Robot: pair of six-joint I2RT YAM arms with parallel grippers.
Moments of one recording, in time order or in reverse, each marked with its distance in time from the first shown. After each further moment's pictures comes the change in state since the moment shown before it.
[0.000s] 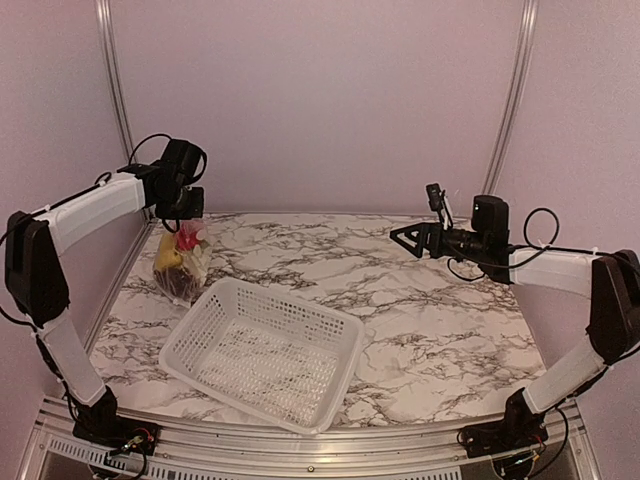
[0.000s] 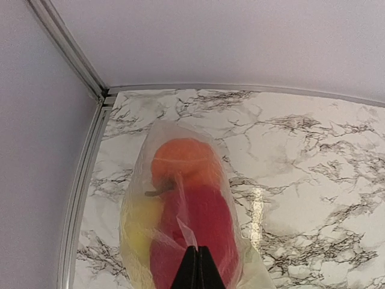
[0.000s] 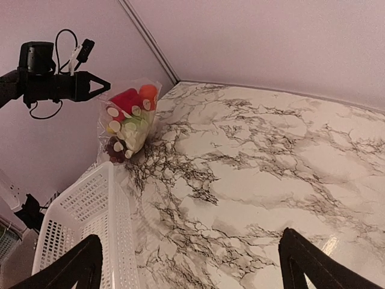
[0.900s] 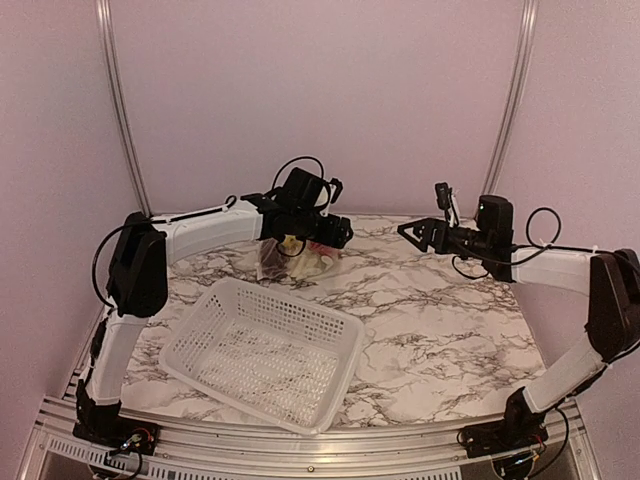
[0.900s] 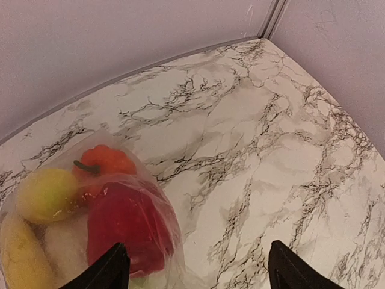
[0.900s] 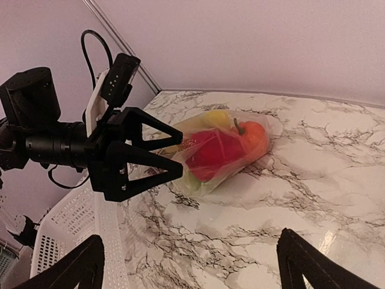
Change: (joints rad) left arm -0.415 0.640 0.595 0.293 0.441 0.103; right arm -0.048 0.003 -0.013 0.019 0.034 0.047
